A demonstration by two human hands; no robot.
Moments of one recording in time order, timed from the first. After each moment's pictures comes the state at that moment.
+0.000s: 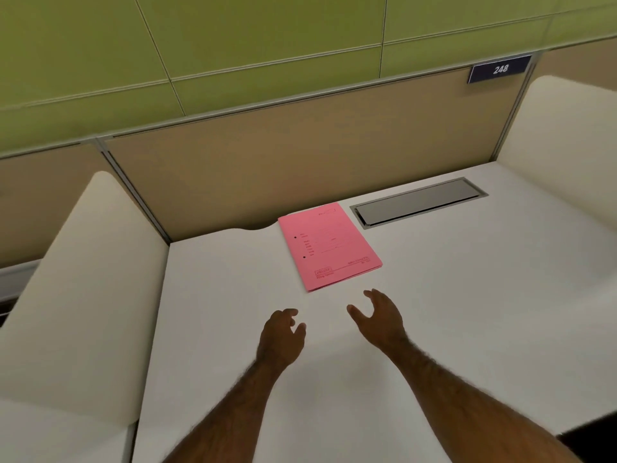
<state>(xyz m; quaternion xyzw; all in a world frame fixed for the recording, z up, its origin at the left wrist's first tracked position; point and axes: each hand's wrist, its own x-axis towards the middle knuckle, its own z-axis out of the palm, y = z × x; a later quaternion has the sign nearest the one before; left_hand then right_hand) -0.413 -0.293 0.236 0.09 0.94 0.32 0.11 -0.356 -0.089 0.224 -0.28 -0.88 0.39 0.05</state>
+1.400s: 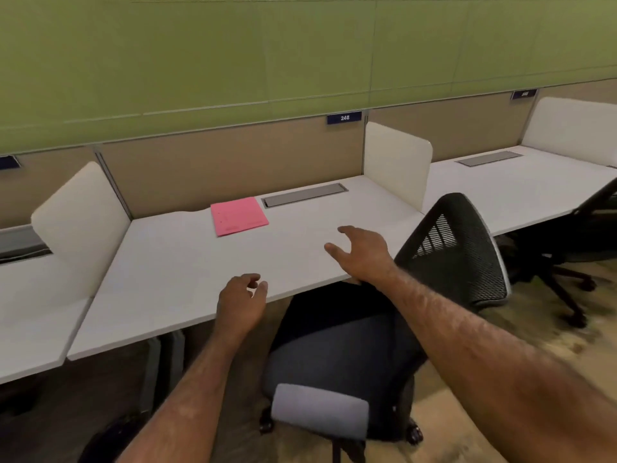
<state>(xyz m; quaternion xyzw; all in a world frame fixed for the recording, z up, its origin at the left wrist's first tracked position) 0.156 -0.186 0.362 0.12 0.90 0.41 -0.05 0.211 0.055 0.421 -0.14 -0.96 0.20 0.15</state>
